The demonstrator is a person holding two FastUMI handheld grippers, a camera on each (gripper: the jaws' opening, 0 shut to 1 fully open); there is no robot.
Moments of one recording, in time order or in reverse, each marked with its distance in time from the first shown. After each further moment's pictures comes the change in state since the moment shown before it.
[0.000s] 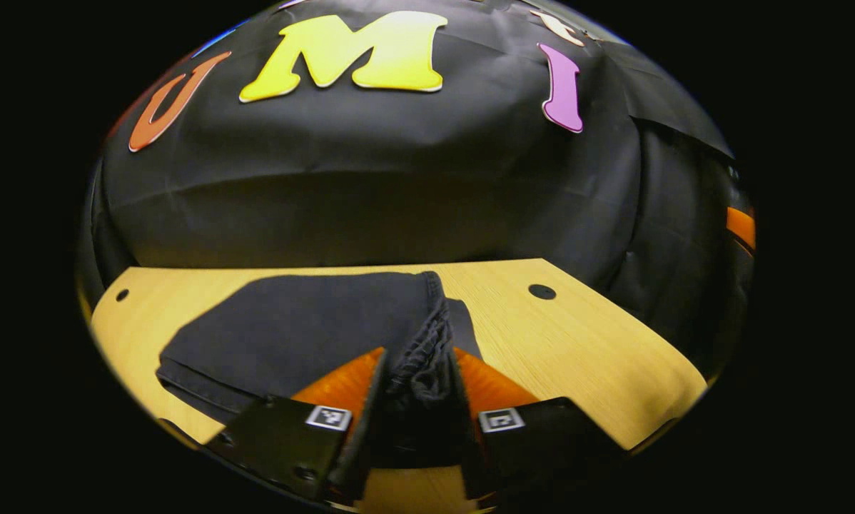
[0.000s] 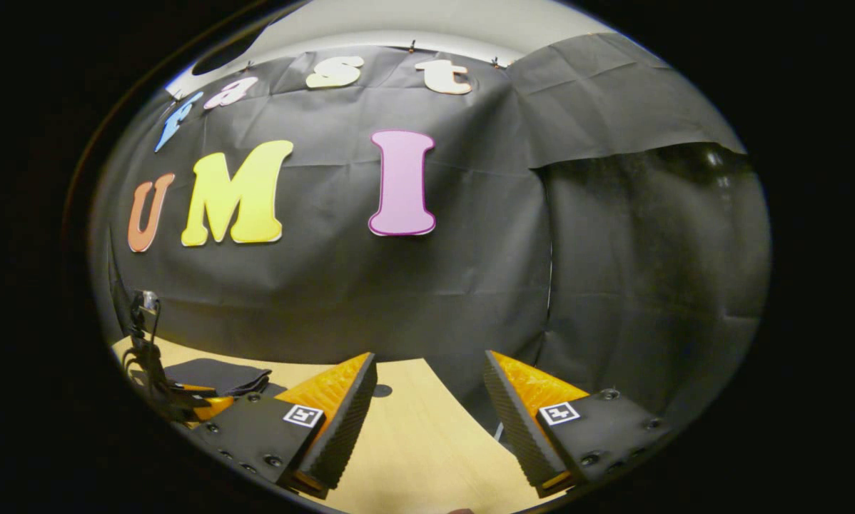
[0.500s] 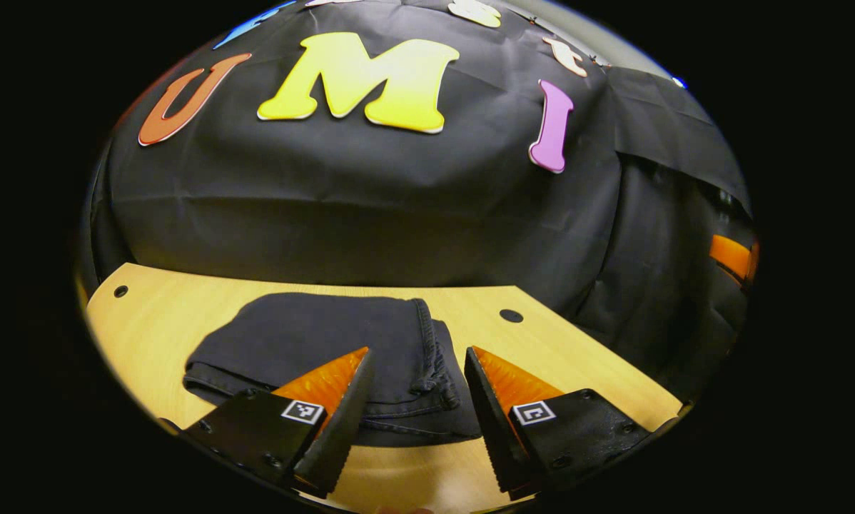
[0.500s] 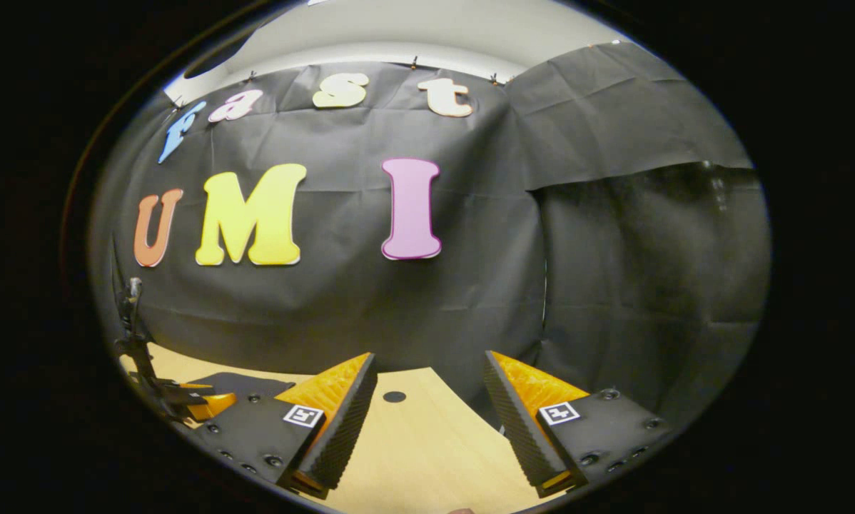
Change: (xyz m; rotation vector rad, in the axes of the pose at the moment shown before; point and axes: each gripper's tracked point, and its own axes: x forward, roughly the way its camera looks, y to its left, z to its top) left arm -0.090 0.013 0.052 -0.050 -0.123 -0.093; right arm -0.067 0.035 0.043 0.011 -0.069 -0.005
